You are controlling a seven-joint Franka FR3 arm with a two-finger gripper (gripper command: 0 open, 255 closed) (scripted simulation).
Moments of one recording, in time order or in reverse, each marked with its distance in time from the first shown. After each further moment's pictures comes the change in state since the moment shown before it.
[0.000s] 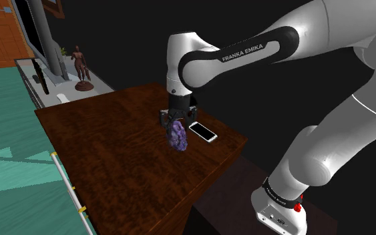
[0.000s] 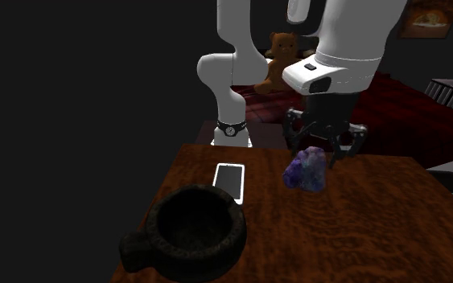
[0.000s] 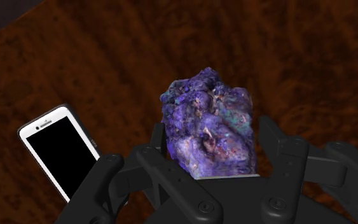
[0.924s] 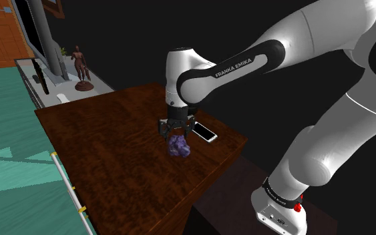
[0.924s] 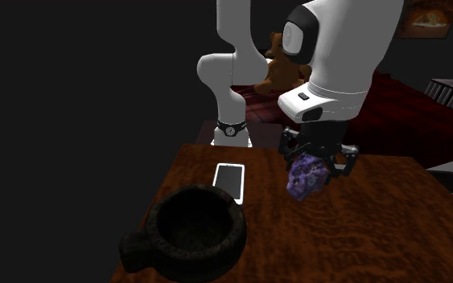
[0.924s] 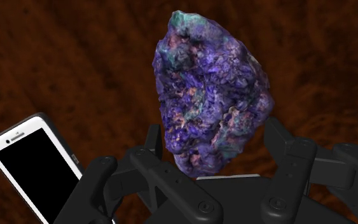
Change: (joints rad) arm -0.002 0.064 0.009 -0.062 -0.014 0.127 0.007
